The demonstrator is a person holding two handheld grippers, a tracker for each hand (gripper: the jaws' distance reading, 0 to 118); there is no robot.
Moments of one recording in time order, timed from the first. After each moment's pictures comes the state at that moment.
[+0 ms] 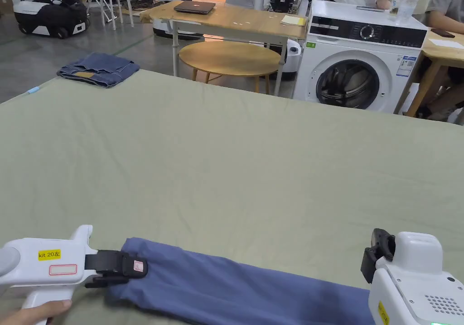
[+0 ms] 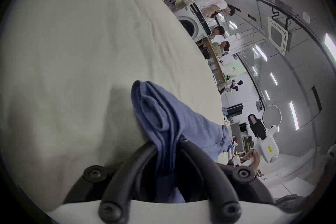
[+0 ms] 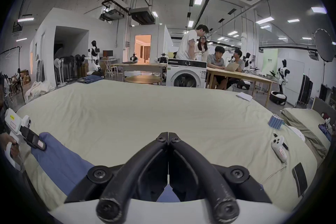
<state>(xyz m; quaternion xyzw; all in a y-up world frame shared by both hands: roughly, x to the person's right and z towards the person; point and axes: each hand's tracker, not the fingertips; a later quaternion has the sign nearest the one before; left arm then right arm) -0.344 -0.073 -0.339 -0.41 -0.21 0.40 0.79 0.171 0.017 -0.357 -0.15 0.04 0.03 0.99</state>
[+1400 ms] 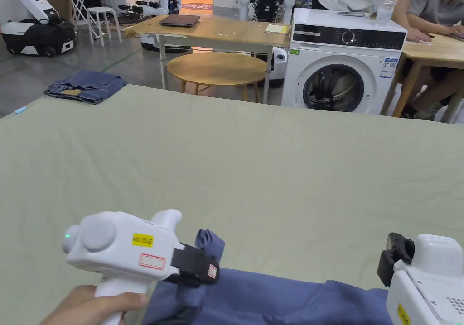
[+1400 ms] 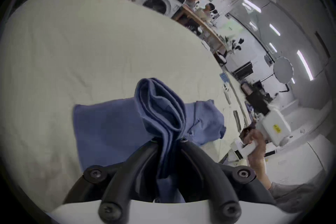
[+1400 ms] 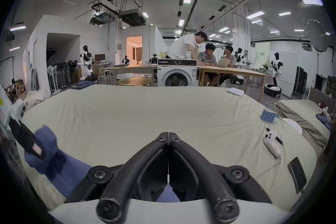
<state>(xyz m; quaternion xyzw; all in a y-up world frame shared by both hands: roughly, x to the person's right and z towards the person) -0.179 0.006 -0.385 -0.49 -0.26 0.21 0.81 0.212 0.024 -0.349 -0.15 0.00 0.00 0.99</state>
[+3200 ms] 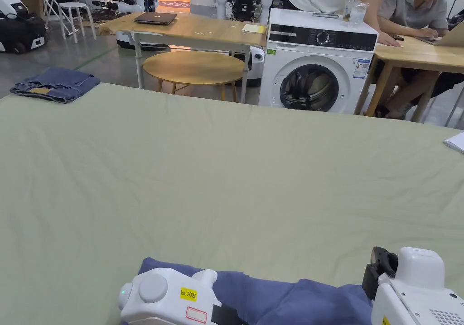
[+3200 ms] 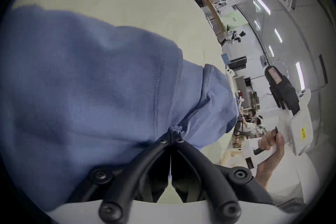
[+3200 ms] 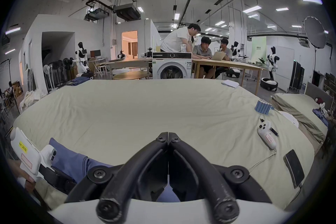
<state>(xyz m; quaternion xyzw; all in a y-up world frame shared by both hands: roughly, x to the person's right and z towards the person) -0.092 -0.089 -0.390 -0.56 -0.30 0.26 0.72 0.229 0.016 -0.336 -0.18 -0.01 0.00 0.98</state>
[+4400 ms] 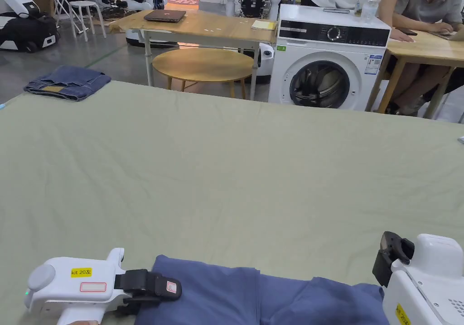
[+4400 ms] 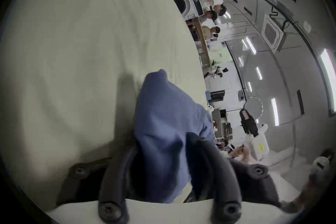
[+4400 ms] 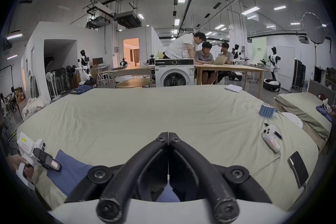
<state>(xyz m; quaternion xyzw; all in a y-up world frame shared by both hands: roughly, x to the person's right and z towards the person) -0.273 -0.120 -0.389 -0.47 -0.30 0.43 0.71 0.220 0.031 -0.340 -0.15 0.00 -0.02 0.99</state>
